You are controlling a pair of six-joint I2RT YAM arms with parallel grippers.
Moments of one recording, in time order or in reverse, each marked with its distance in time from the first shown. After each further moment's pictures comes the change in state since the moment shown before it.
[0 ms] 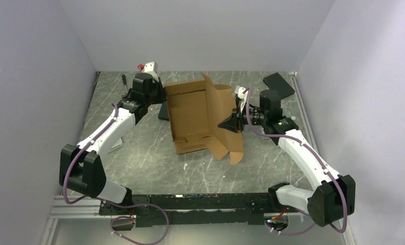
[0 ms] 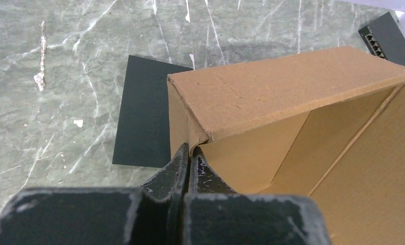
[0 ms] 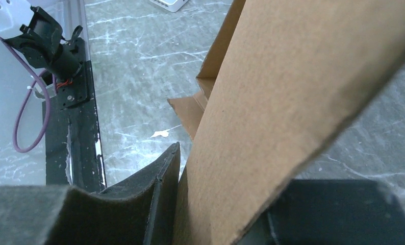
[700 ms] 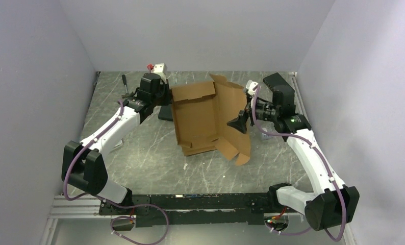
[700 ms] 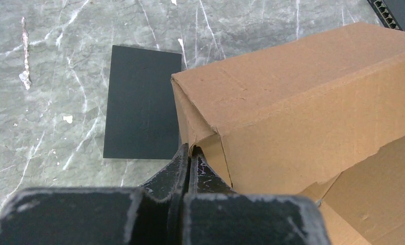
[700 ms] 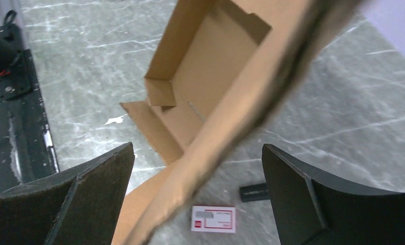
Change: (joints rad) left arm -0.065 0.038 0.053 -0.071 -0.034 0.059; right arm -0.108 -0.040 0.077 -0.164 0.061 -0.167
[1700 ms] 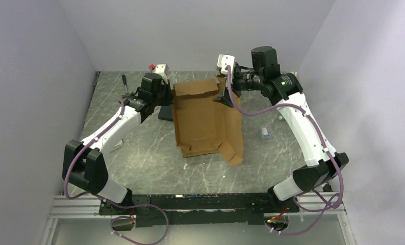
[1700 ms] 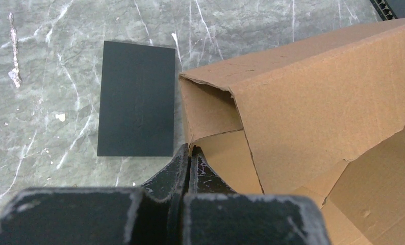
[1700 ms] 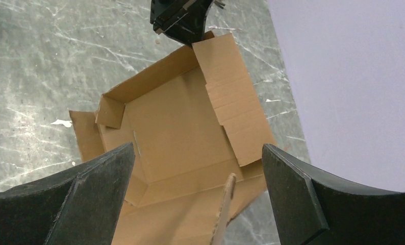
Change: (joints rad) left arm -0.006 0.008 0.011 -0.017 0.021 0.000; right arm 0.193 0.371 0.788 -0.454 0.145 -0.396
